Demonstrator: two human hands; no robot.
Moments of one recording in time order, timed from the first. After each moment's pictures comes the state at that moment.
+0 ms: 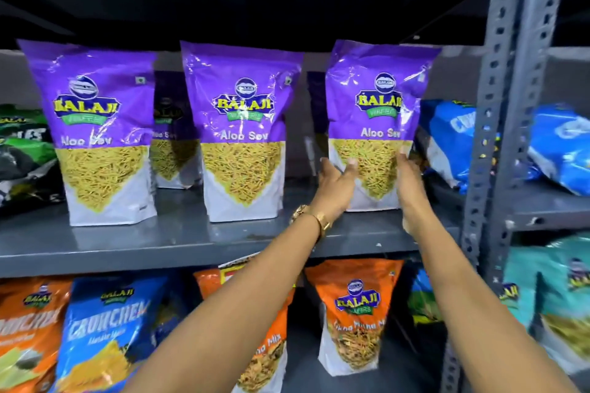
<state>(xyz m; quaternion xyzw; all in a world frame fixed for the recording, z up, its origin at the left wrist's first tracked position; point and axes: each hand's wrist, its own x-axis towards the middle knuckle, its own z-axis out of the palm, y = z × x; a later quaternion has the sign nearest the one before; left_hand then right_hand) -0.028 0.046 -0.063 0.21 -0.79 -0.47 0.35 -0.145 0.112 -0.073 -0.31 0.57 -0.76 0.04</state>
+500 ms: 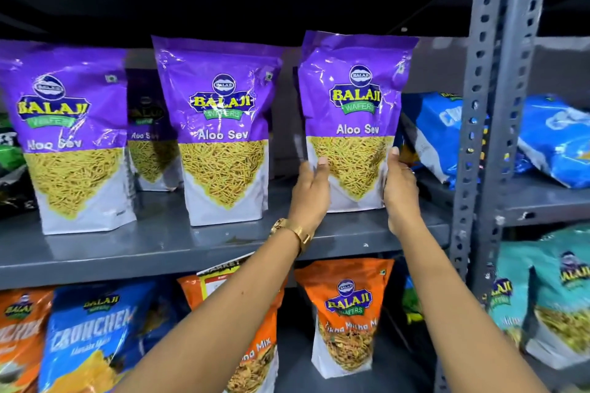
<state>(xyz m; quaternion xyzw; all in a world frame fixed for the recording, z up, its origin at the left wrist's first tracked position) -0.030 0.036 -0.081 0.22 -0.72 -0.49 0.45 -0.148 0.111 -0.085 -0.25 0.61 -0.75 0.02</state>
